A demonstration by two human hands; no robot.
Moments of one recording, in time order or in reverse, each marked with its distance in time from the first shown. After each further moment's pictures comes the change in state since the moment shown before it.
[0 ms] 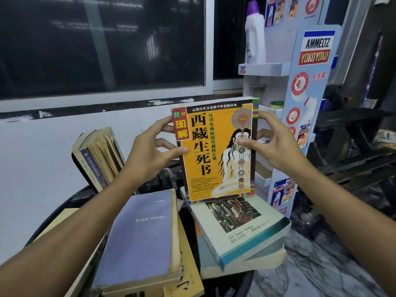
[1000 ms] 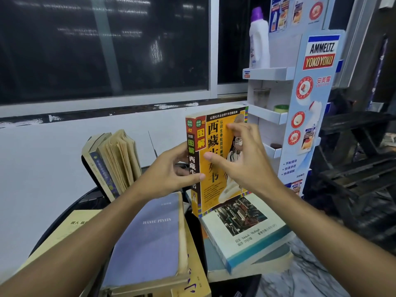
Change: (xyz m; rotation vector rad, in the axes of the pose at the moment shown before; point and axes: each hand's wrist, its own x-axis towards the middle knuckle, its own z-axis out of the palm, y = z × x) left_hand -0.019 -0.003 0.011 -0.209 -0.348 -0.015; right_hand -0.018 -0.046 0.070 -0.149 0.071 0.045
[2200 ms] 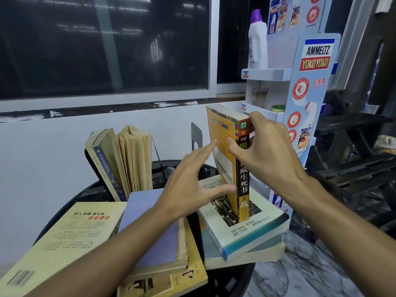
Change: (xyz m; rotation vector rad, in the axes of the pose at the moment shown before) left_hand -0.022 0.021 0.062 0.395 0.231 0.057; right_hand -0.011 -0.058 -0.048 -0.440 0.086 -0.081
